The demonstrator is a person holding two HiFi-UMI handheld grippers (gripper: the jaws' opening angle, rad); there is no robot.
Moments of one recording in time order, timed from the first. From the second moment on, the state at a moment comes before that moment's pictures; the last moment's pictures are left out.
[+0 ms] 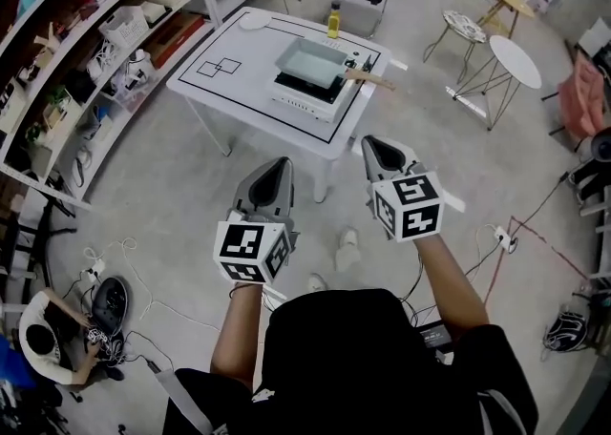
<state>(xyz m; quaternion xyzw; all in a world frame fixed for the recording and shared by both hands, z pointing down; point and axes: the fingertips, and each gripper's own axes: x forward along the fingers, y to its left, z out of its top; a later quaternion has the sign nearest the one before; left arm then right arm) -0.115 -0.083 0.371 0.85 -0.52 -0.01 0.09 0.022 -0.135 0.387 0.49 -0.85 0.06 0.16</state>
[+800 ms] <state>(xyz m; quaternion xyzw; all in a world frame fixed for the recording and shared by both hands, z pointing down) -0.045 -0.057 0.343 0.87 -0.49 0.01 0.06 0.070 -0.097 0.361 0.50 -0.86 0.03 0.10</state>
